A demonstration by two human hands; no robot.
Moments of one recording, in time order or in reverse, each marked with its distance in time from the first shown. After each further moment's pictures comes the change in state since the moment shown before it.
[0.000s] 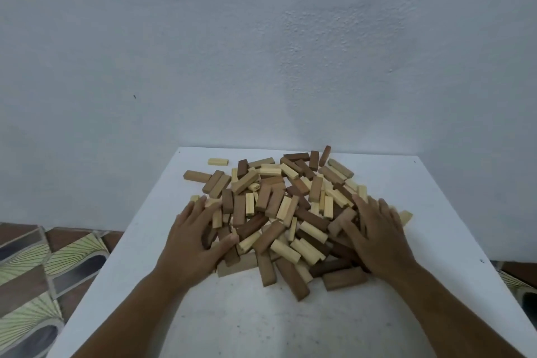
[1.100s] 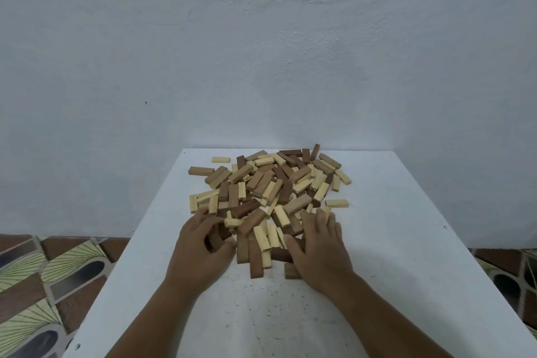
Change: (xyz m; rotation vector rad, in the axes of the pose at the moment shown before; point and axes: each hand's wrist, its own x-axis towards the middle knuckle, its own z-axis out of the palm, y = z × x) left_hand -0.058 0.017 -0.007 -0.164 0.148 -0.014; right_hand -0.083 -0.102 0.041 -0.109 -0.053 -0.011
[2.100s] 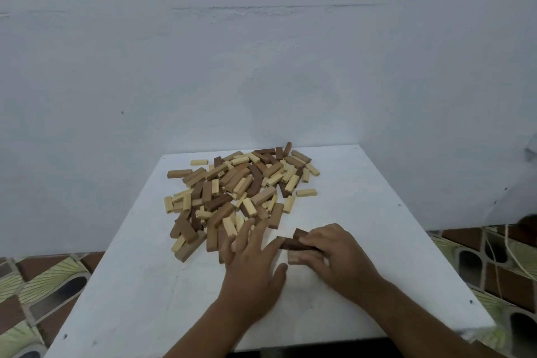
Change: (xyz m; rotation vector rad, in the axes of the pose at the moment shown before) left_hand -0.073 0.097 0.067 0.426 -0.199 0.370; right_hand -0.062 0.087 -0.026 0.178 0.276 -0.418
